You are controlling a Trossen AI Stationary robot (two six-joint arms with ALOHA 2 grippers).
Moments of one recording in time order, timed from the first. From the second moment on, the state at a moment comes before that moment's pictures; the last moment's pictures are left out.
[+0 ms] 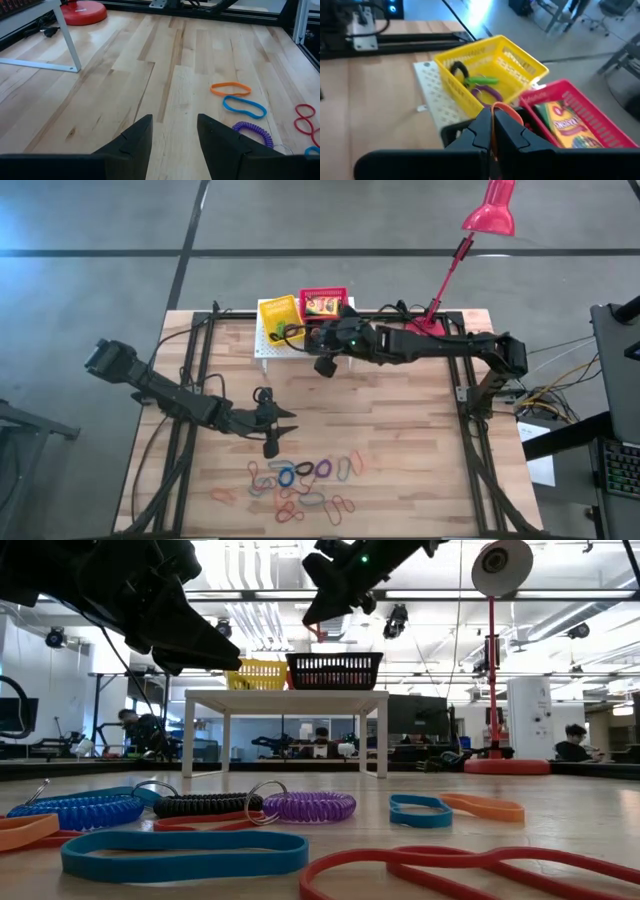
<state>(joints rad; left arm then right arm) -0.38 1.33 0.48 0.34 -0.46 -0.29 -0.15 1.70 1.41 -0.19 0.37 -0.05</state>
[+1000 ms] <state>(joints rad) -0.38 1.33 0.48 0.35 -0.46 -0.29 -0.21 1.65 1.37 -0.21 0.37 -0.01</state>
